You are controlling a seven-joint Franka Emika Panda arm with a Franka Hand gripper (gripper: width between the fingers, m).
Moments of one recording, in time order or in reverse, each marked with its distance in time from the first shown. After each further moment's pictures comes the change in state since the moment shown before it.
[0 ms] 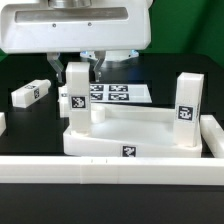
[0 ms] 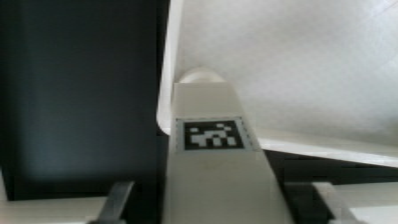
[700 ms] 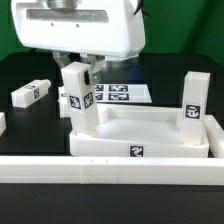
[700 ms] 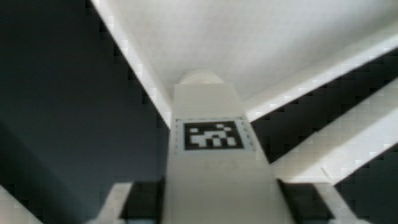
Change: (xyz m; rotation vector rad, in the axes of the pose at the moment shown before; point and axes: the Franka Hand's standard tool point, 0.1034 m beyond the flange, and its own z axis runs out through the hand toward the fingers) arm 0.001 -0.005 0.001 0.054 0.037 0.691
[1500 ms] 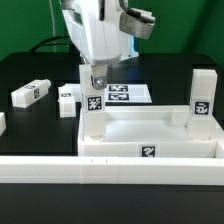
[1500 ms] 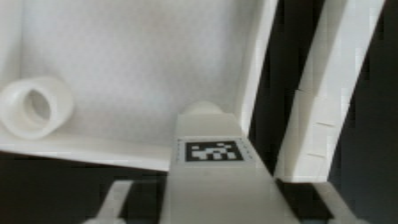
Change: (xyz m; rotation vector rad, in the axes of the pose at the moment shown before) arm -0.011 -0.020 0.004 0.065 -0.021 0.643
